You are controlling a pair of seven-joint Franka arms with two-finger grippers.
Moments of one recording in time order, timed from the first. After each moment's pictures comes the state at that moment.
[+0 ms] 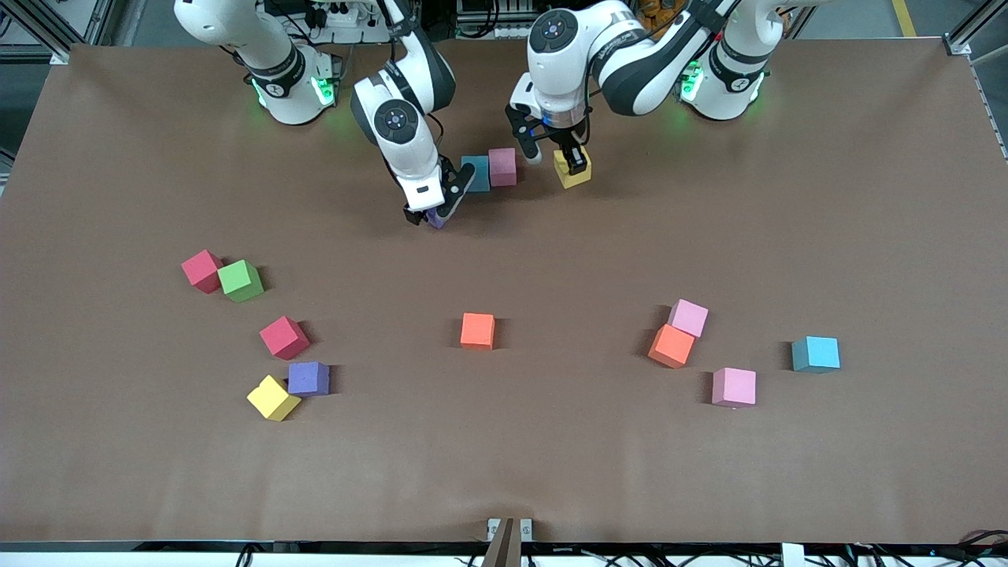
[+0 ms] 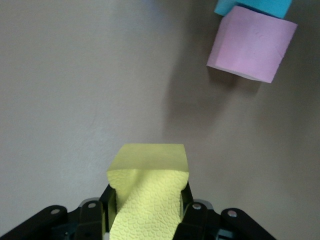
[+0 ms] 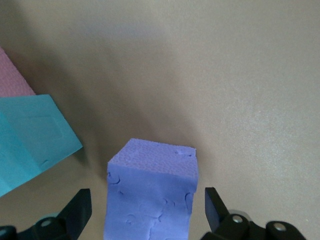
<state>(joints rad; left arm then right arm) 0.00 0.18 -1.02 -2.27 0.26 2.20 0.06 1.34 0.30 -0.49 -2.38 0.44 2.52 -0.55</state>
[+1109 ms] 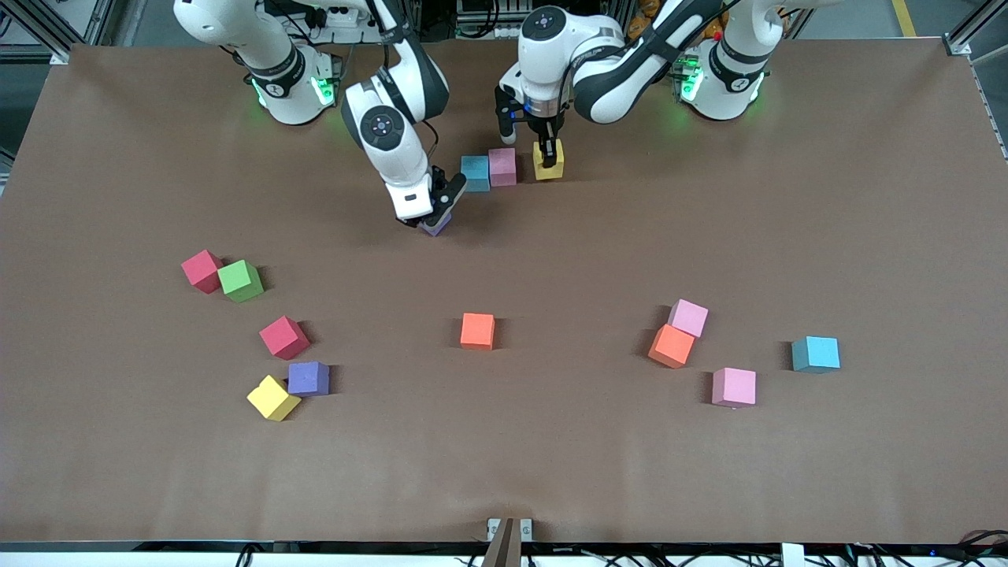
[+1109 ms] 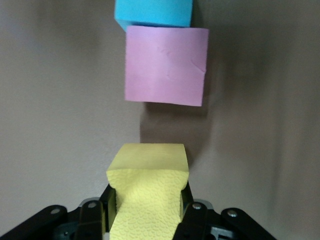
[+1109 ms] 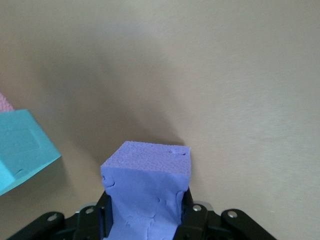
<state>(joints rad) -0.10 0.33 -1.02 -2.39 0.53 2.48 -0.07 1.33 0.29 -0.55 -2.36 0.45 2.54 -0.55</state>
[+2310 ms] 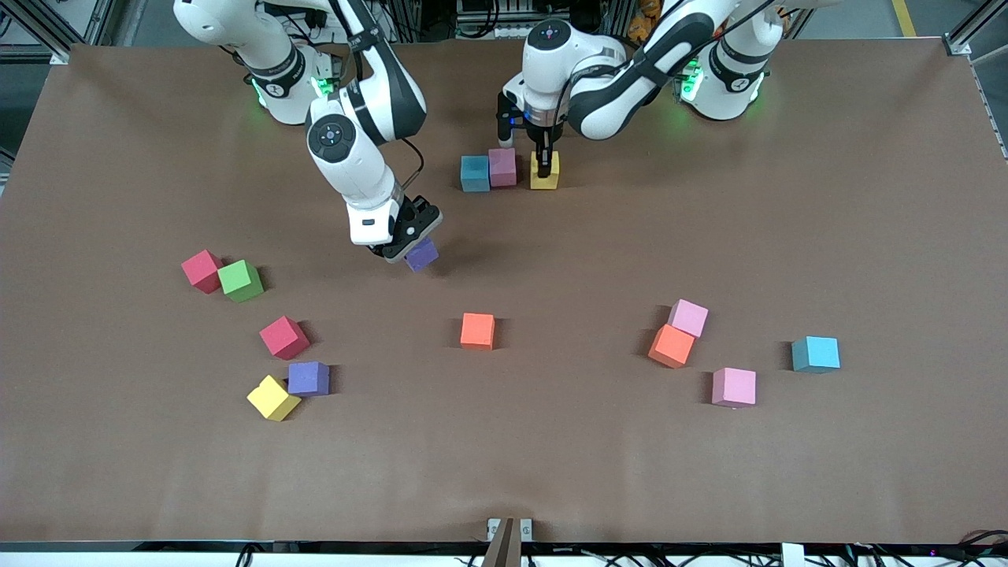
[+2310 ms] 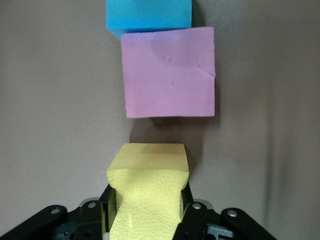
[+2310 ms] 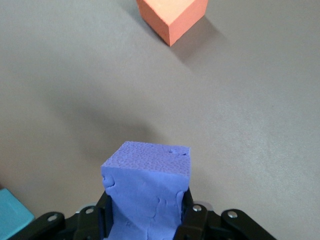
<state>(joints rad) -0.10 0.45 -0.99 -2.35 0.73 2.51 -0.08 1.33 0.26 -0.70 -2.24 0.46 2.51 -0.43</state>
